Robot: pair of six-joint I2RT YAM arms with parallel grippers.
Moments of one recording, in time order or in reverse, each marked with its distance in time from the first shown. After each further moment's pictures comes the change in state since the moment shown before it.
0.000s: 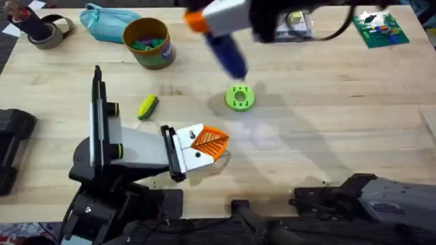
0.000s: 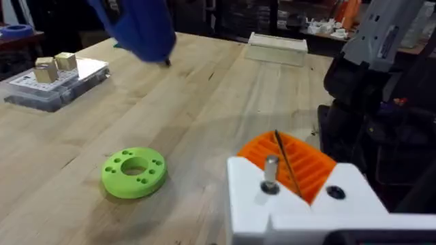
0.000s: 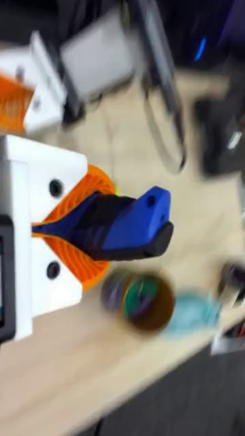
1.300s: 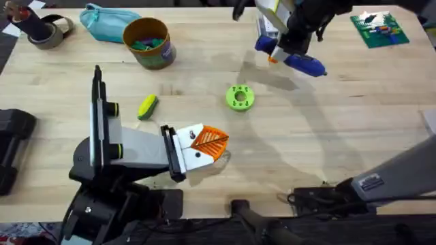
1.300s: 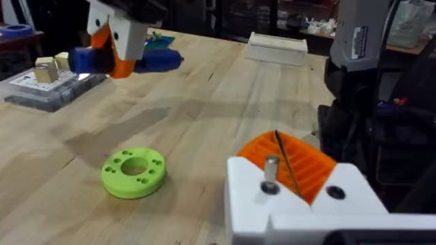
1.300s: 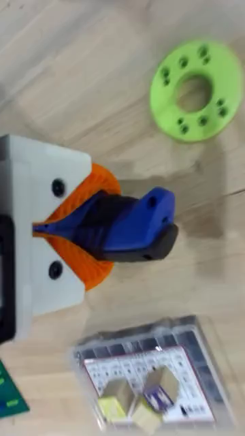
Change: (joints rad) left arm 0.000 0.000 0.000 0.000 0.000 0.000; right arm -0.310 0.409 0.094 -0.411 0.564 -0.553
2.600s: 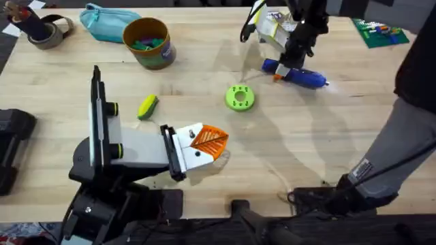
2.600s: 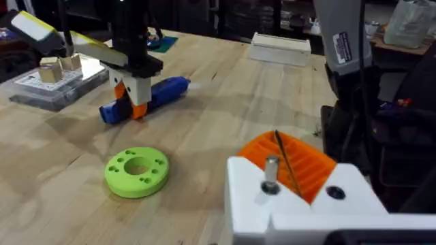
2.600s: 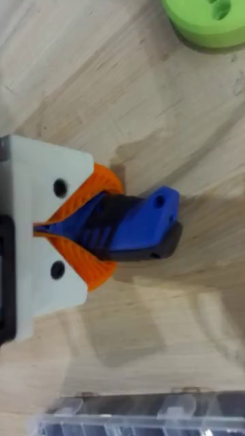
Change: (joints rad) left arm 0.000 0.000 0.000 0.003 -0.014 0.000; right arm -0.117 0.276 0.002 0.070 0.017 -0.073
